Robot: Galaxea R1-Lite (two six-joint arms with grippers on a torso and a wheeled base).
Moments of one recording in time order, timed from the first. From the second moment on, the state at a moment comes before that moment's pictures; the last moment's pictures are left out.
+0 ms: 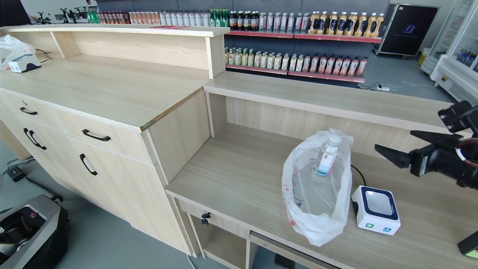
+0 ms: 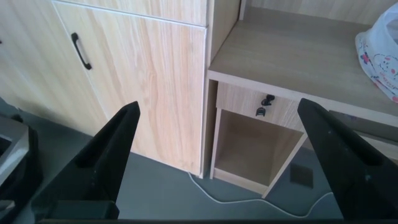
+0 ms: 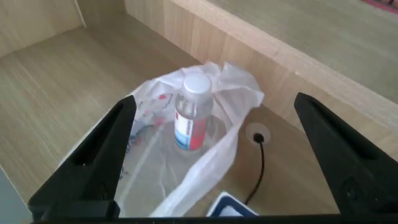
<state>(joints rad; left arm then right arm) -0.01 0.00 0.00 0.00 -0.05 0.00 -0.12 1.46 -0.54 -0.77 0.32 -0.33</state>
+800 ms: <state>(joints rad) -0.01 0.00 0.00 0.00 -0.05 0.00 -0.27 1.26 -0.48 -0.41 -0.02 -0.35</state>
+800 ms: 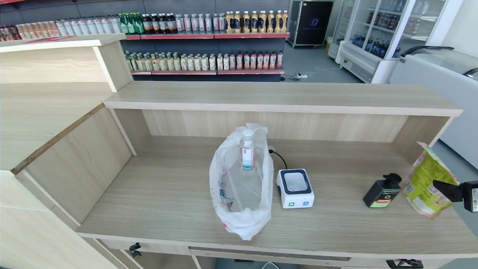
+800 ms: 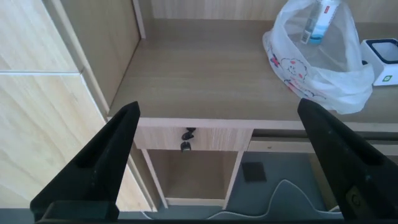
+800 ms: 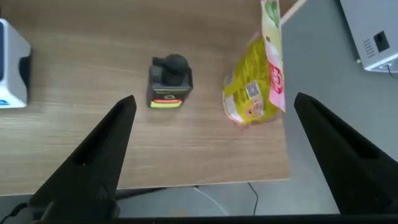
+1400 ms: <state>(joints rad) -0.01 0.00 0.00 0.00 -0.05 0.00 -0.32 1.66 -0.52 -0.54 0.44 -0.50</state>
